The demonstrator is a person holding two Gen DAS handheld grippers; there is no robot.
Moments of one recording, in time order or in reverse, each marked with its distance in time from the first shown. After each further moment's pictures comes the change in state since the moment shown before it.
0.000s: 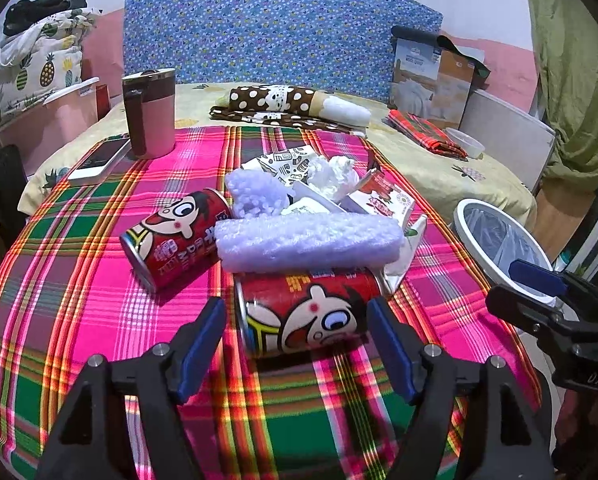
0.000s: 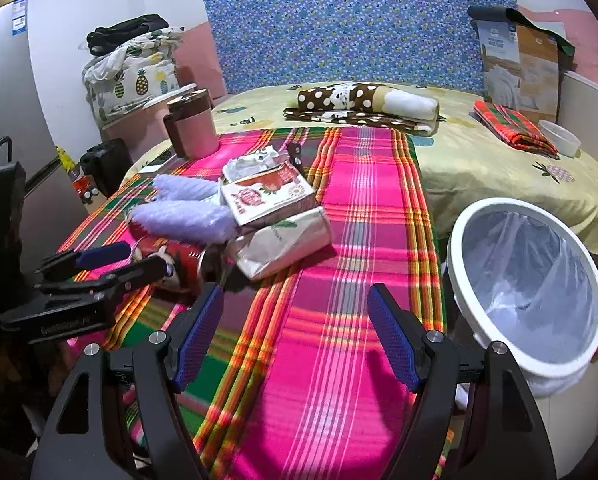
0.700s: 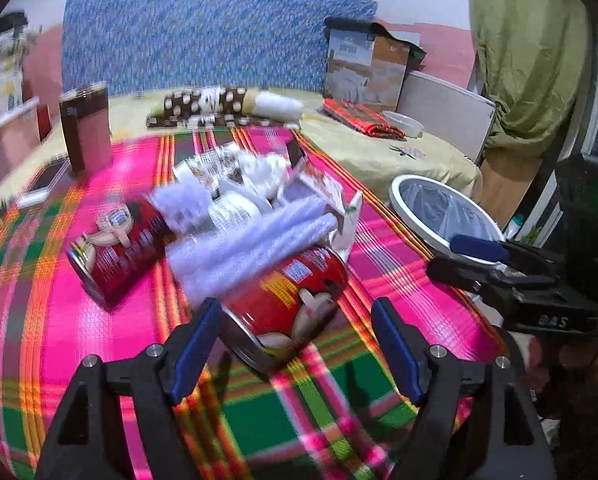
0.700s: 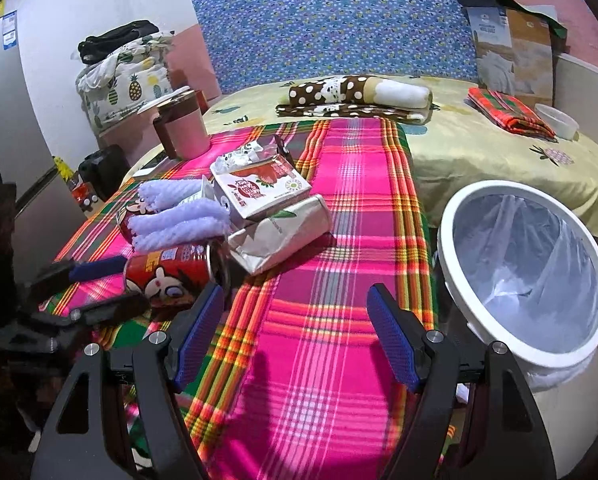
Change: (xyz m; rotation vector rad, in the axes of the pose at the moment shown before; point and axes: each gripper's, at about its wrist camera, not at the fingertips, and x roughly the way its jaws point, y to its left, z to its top) left arm -0.015 -0.016 -0.002 0.153 0.006 -0.190; right arm -0.008 -0.015 -0.008 0.048 0.022 0.014
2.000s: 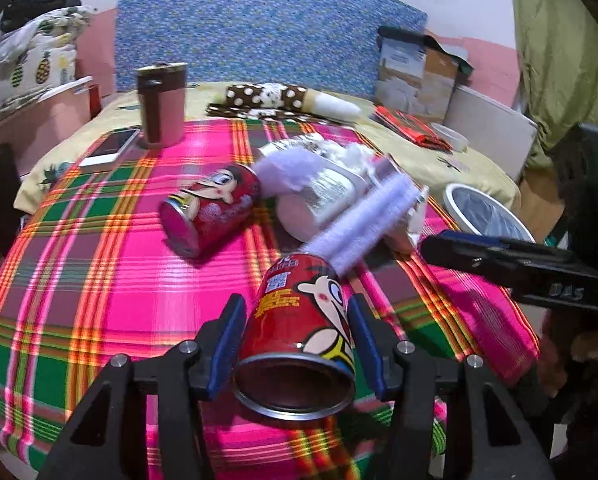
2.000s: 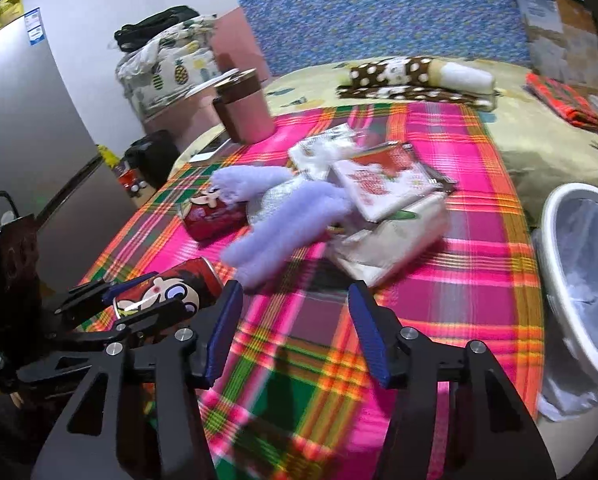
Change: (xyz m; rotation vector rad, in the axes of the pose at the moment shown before) left arm -0.026 0.050 -0.028 -0.123 -0.013 0.135; right arm 0.046 0.050 0.014 -0.011 0.085 0.220
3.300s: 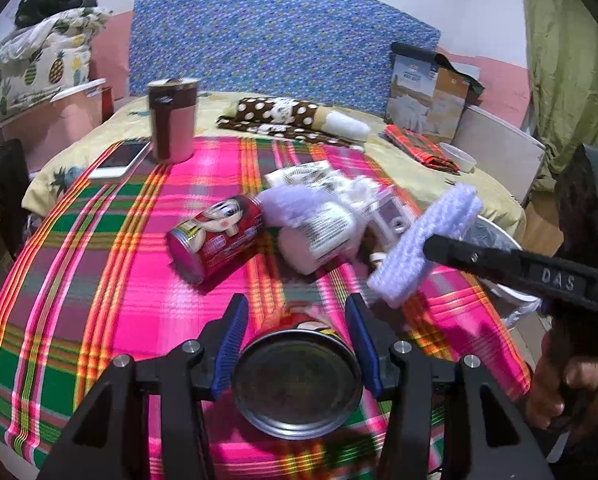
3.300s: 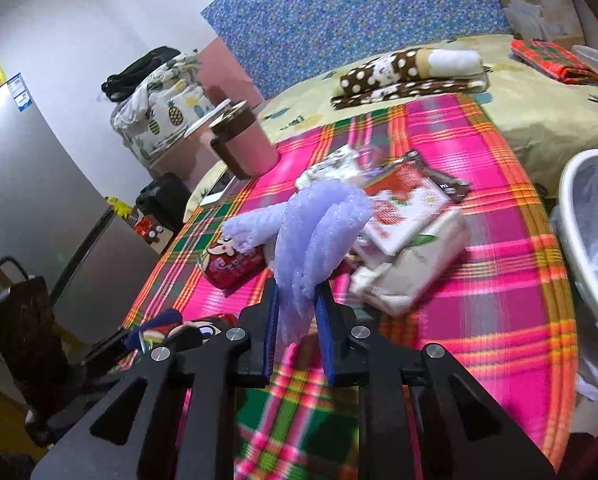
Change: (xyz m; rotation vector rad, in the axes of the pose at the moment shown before) left arm -0.006 -0.013 0.016 -0.033 -0.040 0.014; right arm -0.026 -0.013 0.007 0.184 -0.099 0.044
